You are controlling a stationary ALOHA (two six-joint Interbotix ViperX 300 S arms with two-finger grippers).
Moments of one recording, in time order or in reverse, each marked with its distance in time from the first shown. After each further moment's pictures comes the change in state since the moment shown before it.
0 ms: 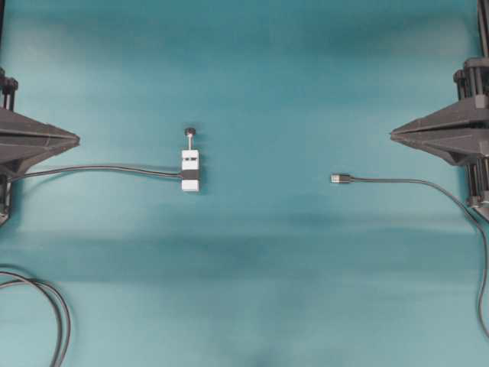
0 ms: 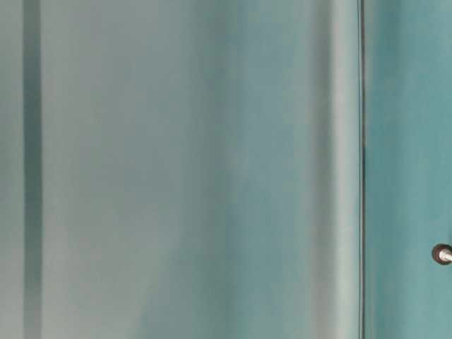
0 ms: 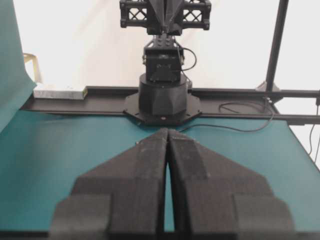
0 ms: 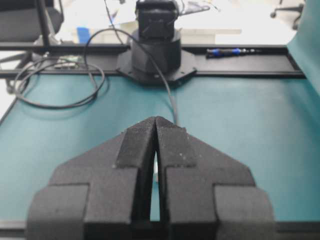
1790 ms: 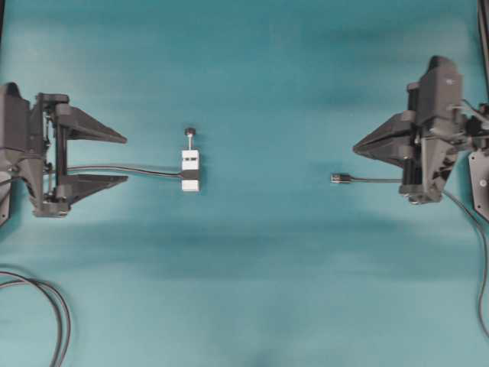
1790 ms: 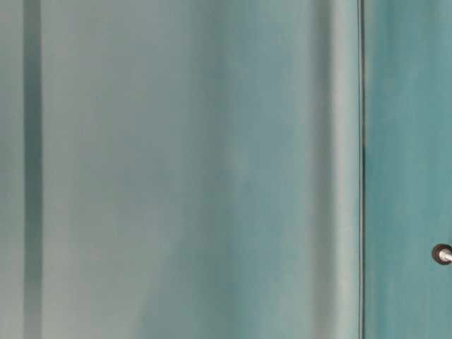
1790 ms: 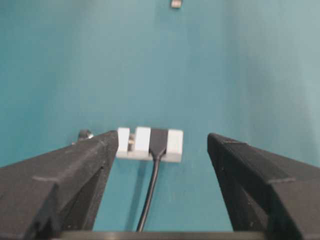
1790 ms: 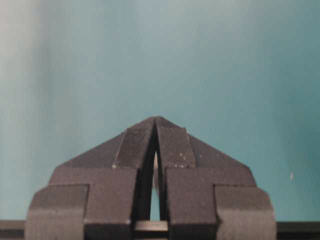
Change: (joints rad) left arm 0.048 0.374 0.041 -0.014 0.101 0.003; right arm -0.089 0.371 -0.040 -0.006 0.330 0.163
